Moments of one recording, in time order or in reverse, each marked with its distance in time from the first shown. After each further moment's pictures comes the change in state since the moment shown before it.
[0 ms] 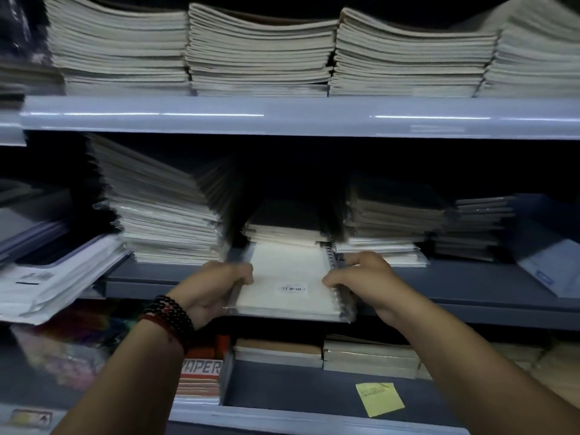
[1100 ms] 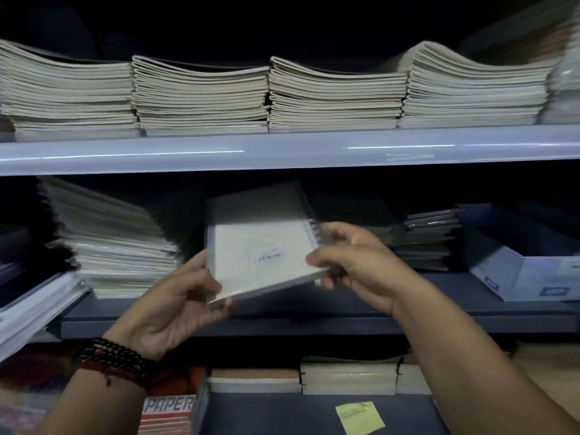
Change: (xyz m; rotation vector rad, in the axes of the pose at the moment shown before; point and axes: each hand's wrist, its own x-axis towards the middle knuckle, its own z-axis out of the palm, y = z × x) left_hand -0.046 0.031 0.028 -0.389 -0.479 0.280; right_hand -0.021 -0.038 -0.063 0.412 -0.168 -0.266
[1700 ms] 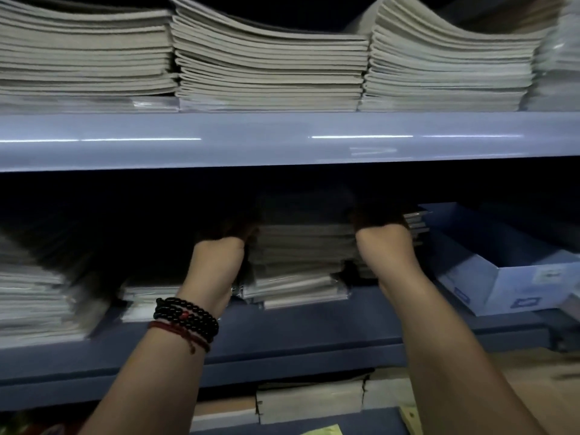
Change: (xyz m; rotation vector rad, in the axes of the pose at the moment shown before) left_hand 0.158 -0.039 0.100 0.303 0.585 0.220; right_hand 0.057 0.007 -0.103 -0.315 0.715 -0.217
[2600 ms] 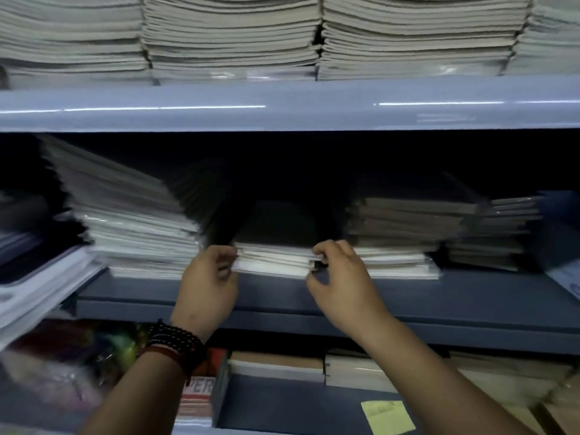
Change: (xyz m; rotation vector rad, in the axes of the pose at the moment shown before) left_hand 0.005 -0.054 -0.186 0.648 0.042 0.270; right_hand -0.115 0.032 0.119 -0.453 -0.534 -0.363
